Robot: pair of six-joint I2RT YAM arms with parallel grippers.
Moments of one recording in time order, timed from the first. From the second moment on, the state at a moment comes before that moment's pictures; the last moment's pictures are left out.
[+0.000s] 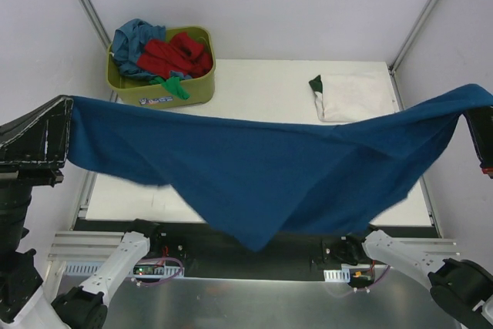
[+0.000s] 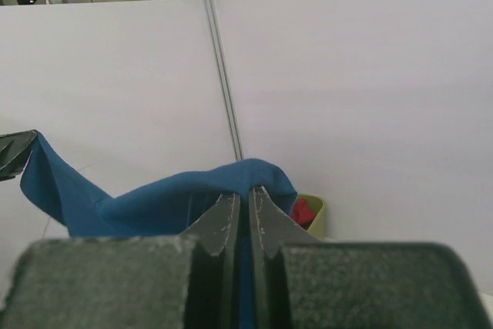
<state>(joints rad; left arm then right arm) -0.23 0.67 1.84 -0.45 0.20 -0.50 0.63 0.90 2.26 -0.83 -0.03 0.22</state>
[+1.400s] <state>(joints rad) -0.23 1.25 0.73 -0.55 -0.08 -0.62 0.49 1.70 1.23 -0.70 0.04 0.44</state>
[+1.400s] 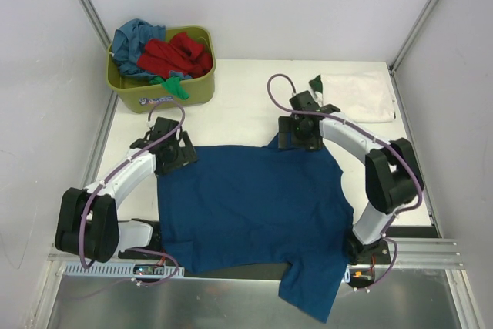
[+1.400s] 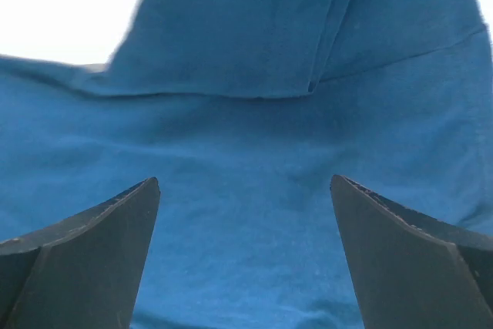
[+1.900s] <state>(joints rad) -0.21 1.63 0.93 -0.55 -0.08 -0.64 0.36 1.89 1.27 -0.70 0.00 0.51</state>
